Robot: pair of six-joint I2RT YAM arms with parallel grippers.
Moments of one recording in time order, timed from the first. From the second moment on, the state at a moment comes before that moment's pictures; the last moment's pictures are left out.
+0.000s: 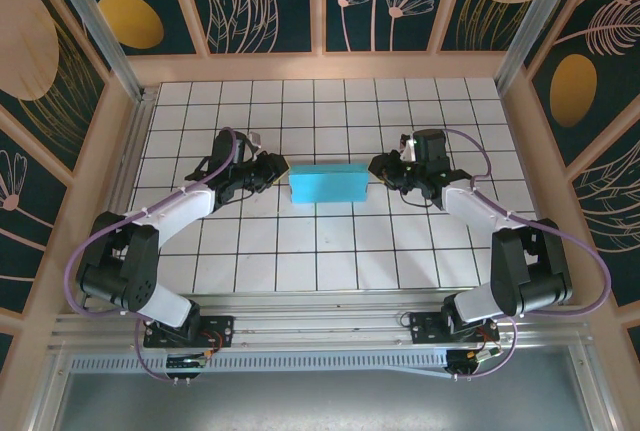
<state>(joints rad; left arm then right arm) -0.37 1.52 0.87 0.01 0.47 -0.99 0.29 1.43 0.83 -0.11 -0.52 0.86</state>
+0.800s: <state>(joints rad) -0.37 1.48 0.82 0.06 0.54 -0.99 0.29 1.37 0.88 -0.19 -0.45 0.79</state>
